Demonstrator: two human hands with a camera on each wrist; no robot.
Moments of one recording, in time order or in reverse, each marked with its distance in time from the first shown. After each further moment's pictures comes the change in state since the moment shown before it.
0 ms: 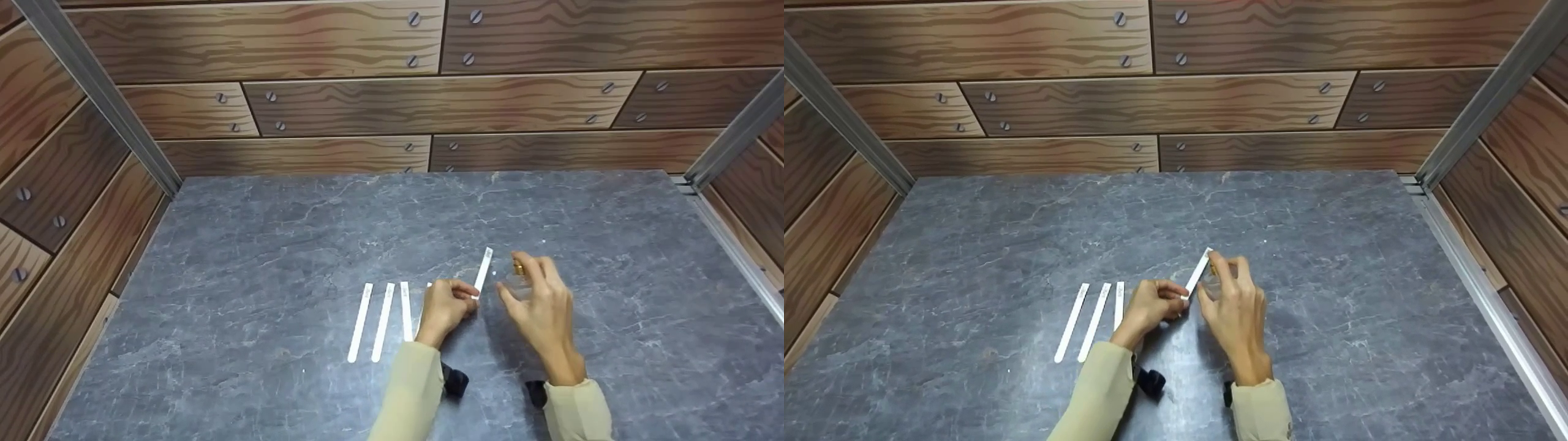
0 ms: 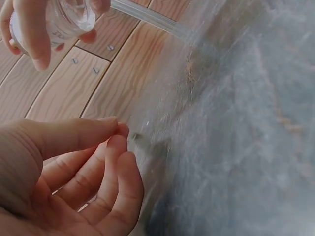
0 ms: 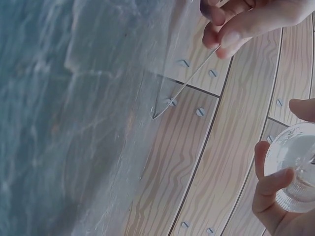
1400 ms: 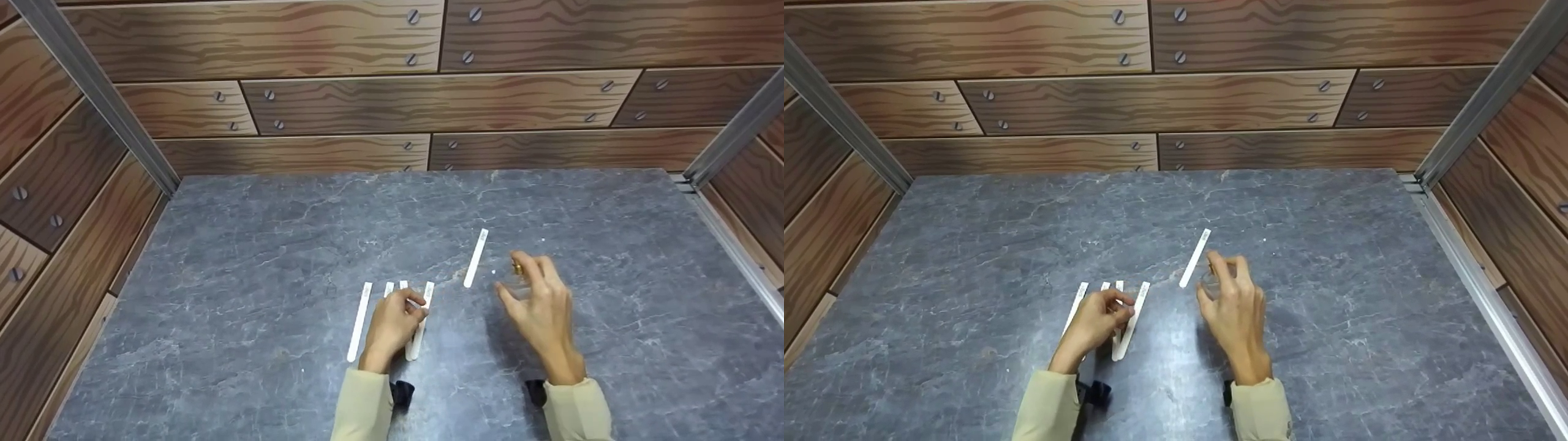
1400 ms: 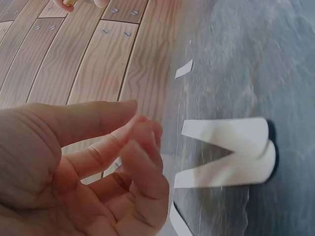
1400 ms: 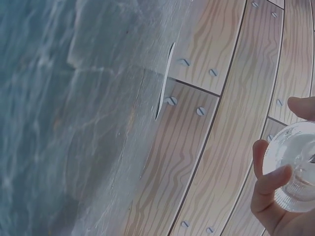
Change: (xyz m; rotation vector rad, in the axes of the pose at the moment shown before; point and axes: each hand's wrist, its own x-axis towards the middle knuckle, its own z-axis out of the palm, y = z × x) left_hand -0.038 -0.009 -0.078 0.225 0.000 0.063; right_hand -0.001 0.001 0.001 0.014 -0.011 0.004
